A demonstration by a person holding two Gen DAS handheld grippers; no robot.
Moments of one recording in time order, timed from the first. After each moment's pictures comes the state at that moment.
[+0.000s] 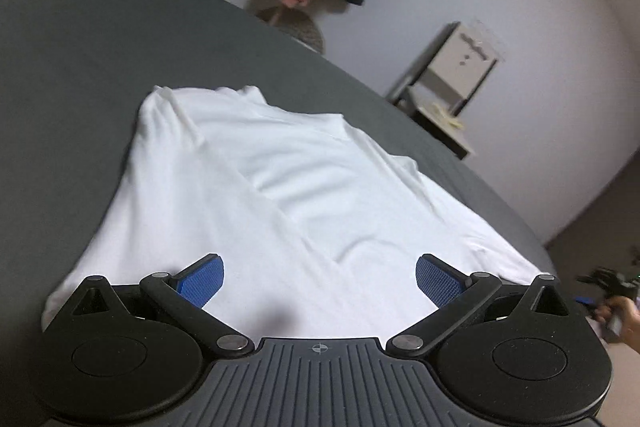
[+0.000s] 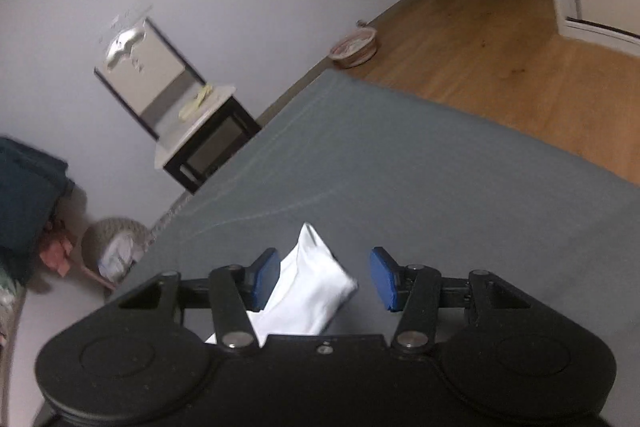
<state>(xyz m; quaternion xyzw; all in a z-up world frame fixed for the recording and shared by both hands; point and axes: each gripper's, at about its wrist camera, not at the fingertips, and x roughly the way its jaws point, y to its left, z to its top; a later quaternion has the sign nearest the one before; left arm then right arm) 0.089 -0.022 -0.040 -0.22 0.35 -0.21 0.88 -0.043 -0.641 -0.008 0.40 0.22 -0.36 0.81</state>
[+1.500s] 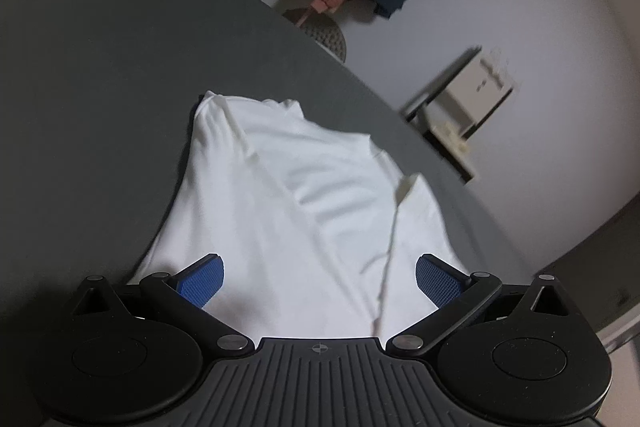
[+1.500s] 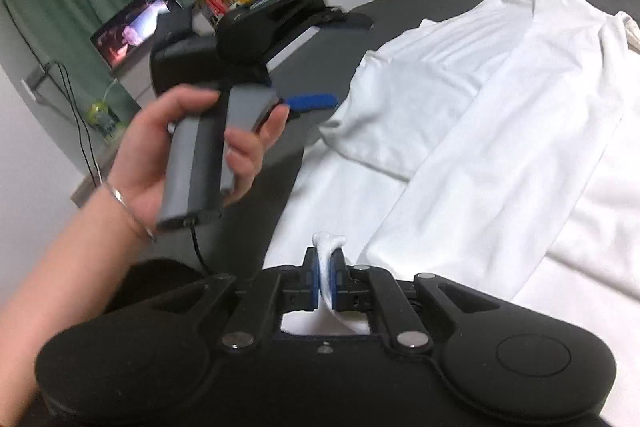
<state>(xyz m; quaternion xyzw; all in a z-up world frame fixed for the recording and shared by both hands) 0.085 0.013 -0.030 -0.25 0.38 -0.19 0.87 -0.045 0.029 -0.018 0.20 0.37 0.23 0.88</state>
